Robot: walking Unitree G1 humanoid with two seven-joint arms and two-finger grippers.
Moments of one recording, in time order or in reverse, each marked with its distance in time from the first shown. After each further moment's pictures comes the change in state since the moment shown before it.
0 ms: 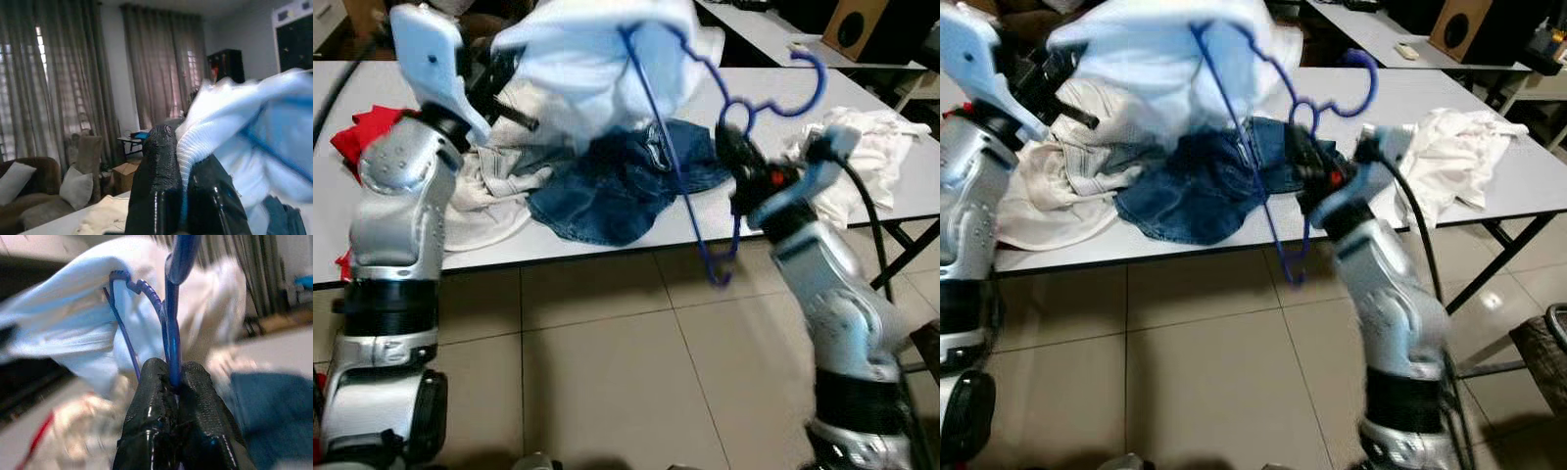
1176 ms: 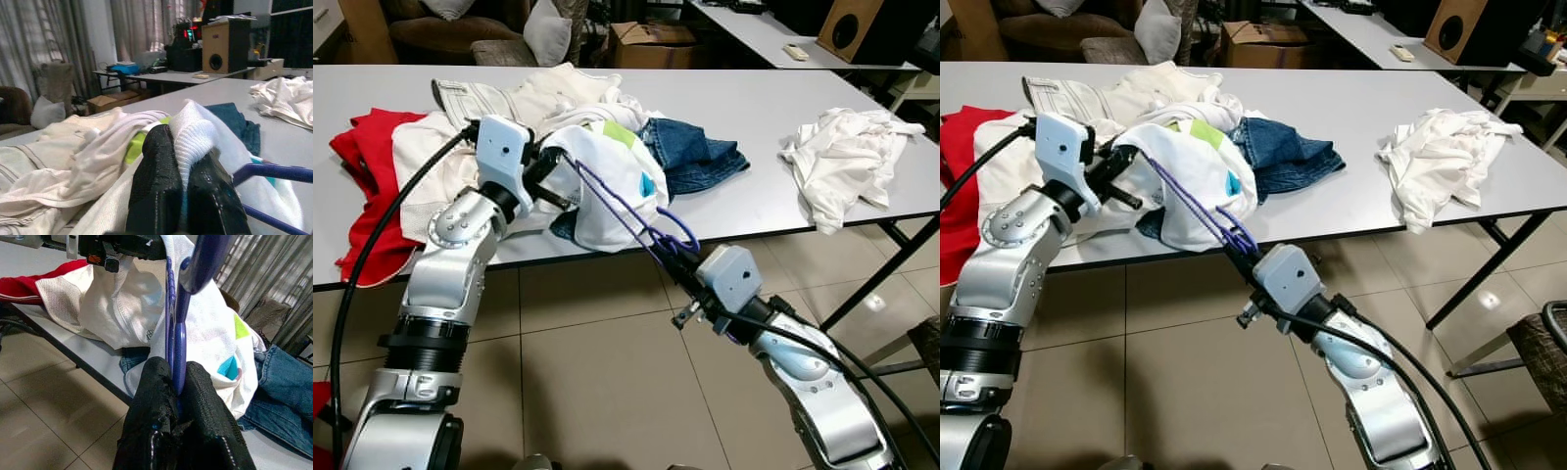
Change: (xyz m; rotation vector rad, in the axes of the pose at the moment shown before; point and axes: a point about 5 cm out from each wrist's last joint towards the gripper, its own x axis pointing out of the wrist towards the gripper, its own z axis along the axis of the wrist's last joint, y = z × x) left arm -0.019 -0.044 -0.077 -0.110 0.275 -0.062; right arm -0.048 0.035 -0.072 -0.661 0.151 0.305
